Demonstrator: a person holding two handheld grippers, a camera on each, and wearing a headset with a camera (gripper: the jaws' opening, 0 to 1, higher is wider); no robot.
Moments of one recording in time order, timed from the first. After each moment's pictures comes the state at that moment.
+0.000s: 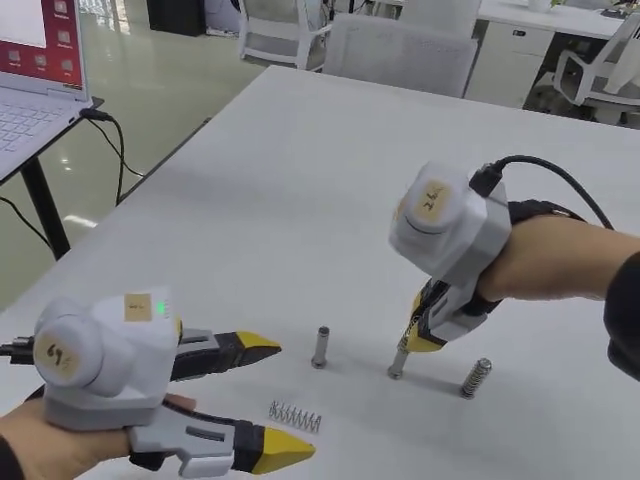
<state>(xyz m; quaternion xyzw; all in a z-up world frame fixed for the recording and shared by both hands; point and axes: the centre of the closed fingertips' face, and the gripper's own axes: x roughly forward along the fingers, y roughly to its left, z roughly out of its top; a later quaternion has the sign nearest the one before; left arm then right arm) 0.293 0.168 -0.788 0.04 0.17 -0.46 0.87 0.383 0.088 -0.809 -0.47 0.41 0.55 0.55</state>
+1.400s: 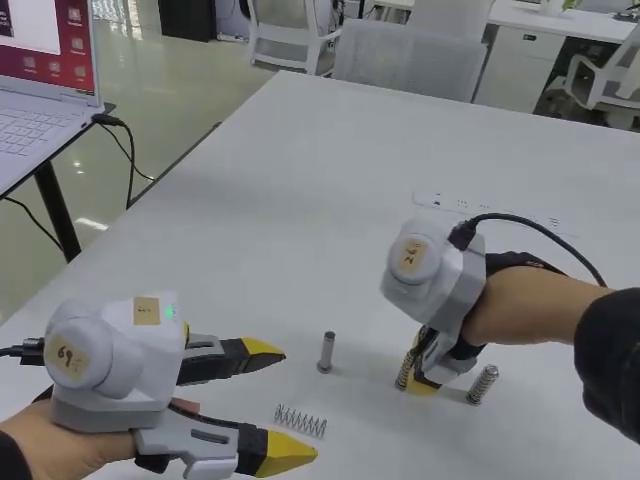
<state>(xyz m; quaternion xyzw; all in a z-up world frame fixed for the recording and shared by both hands) 0.292 0.170 -0.791 0.04 0.18 -0.46 0.87 0.375 0.078 -0.853 -0.46 0.44 0.55 0.54</state>
